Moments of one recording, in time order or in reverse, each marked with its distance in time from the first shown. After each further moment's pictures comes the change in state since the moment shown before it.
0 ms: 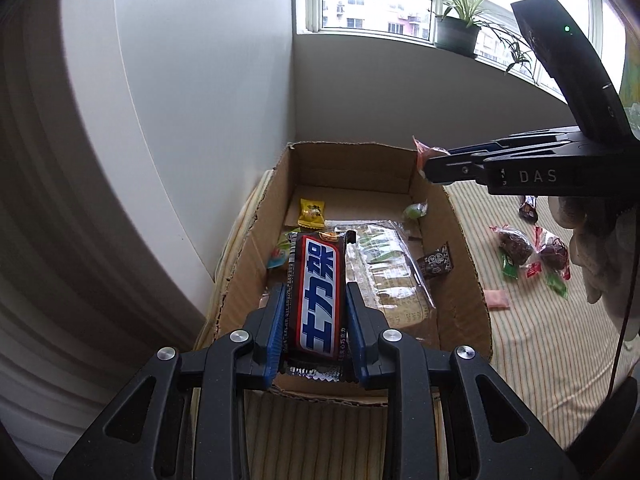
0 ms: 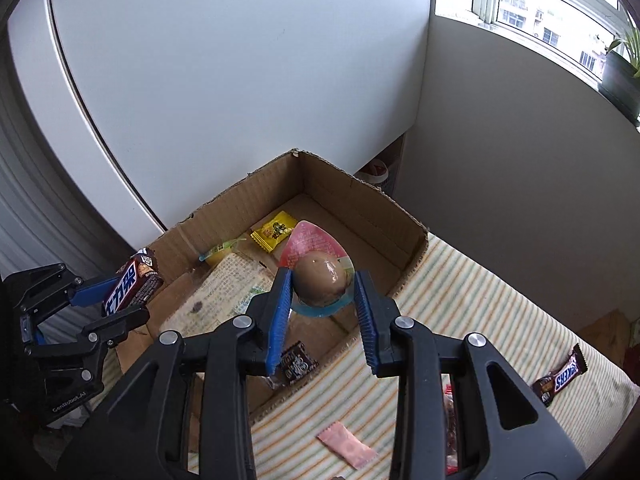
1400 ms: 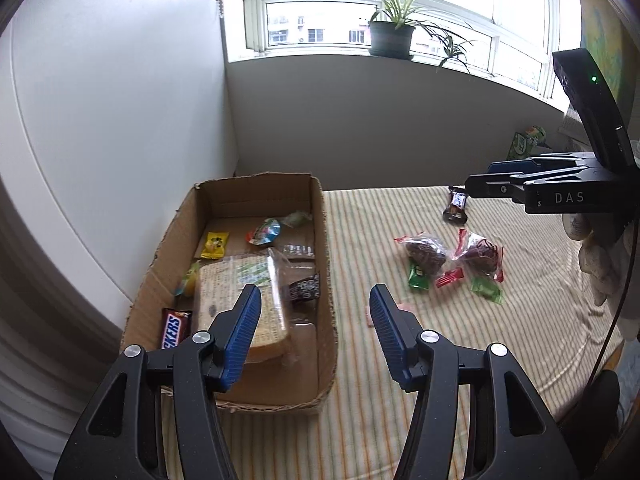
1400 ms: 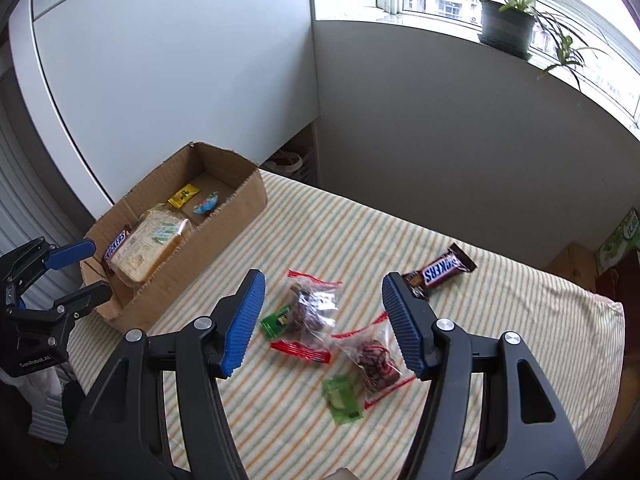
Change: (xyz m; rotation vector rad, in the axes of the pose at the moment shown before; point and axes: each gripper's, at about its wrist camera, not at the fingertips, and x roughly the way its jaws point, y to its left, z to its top) left arm -0.028 -0.099 0.011 0.113 -0.045 -0.101; right arm -0.118 -0.109 -0.104 0.184 -0.058 -0.151
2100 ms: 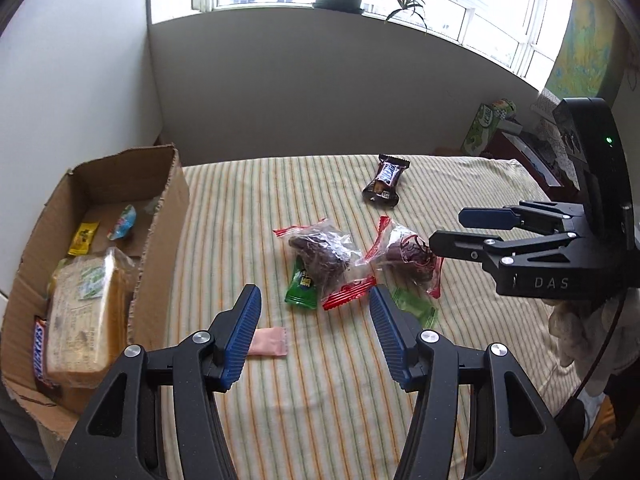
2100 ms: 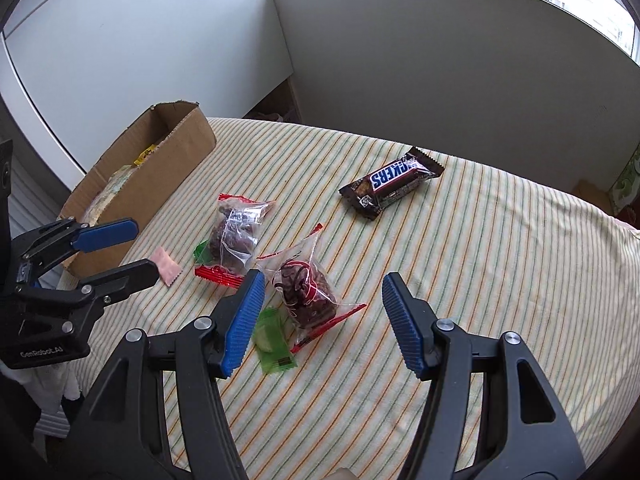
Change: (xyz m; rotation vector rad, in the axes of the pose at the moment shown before) left arm 0.076 -0.089 0.020 -0.017 0.149 -0.155; right arm 0.032 -0.067 -0.057 0.098 0.103 0.063
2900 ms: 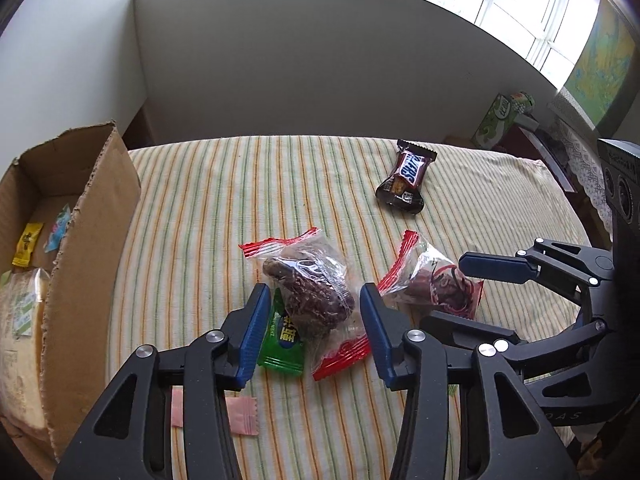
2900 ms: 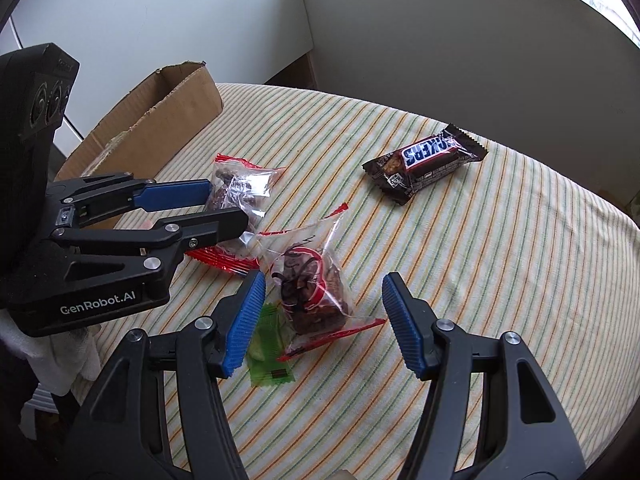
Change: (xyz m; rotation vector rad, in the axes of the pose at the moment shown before) left arm 0.065 0.001 0.020 -0.042 0.081 -0.020; right arm 0.039 0.010 -0.009 -0.063 0.069 0.040
